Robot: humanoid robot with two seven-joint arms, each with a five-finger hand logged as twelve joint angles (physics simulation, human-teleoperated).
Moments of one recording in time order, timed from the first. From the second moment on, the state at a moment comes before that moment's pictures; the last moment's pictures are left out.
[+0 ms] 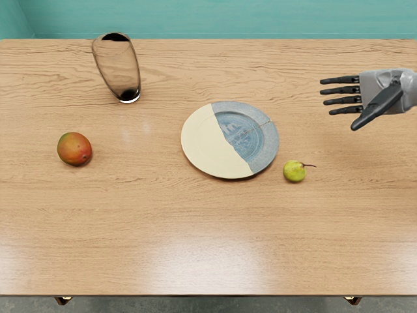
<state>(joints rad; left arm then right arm) -0.05 0.00 -0.20 -0.14 0.08 -0.33 0.00 1.13 -0.87 0.37 1.00 0.12 0.61 -0.61</state>
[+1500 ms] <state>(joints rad) -0.05 0.00 -0.20 -0.14 0.08 -0.33 0.00 1.04 -0.71 0.19 1.57 -0.93 -0.11 -0.61</state>
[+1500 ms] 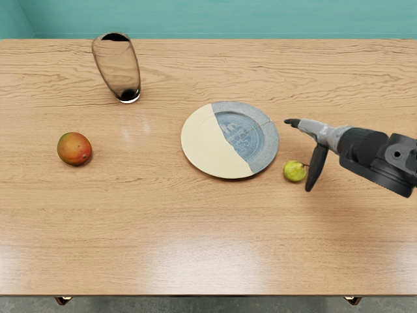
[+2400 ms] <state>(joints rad) -0.05 0.00 -0.20 -0.14 0.08 -0.33 0.00 0.81 -0.70 0.22 1.66 -1.28 -0.37 -0.61</state>
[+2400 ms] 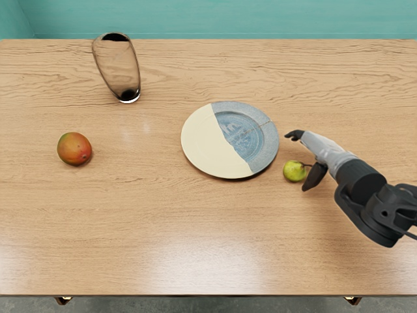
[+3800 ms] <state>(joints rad) -0.05 0.00 -0.20 -0.14 0.08 -0.33 0.00 0.78 -0.70 0.21 1.69 -1.32 -0.37 -0.61</state>
